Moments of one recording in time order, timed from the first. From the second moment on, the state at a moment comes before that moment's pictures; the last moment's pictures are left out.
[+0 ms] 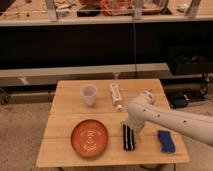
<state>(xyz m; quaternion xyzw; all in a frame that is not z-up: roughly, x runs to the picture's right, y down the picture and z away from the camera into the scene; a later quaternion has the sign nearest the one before) 0.147 0.244 0.787 -0.32 -0.14 -0.33 0.88</state>
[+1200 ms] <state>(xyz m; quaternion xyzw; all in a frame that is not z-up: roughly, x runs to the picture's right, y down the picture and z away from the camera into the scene) 0.159 0.269 0.797 -0.32 -0.16 -0.39 0.85</state>
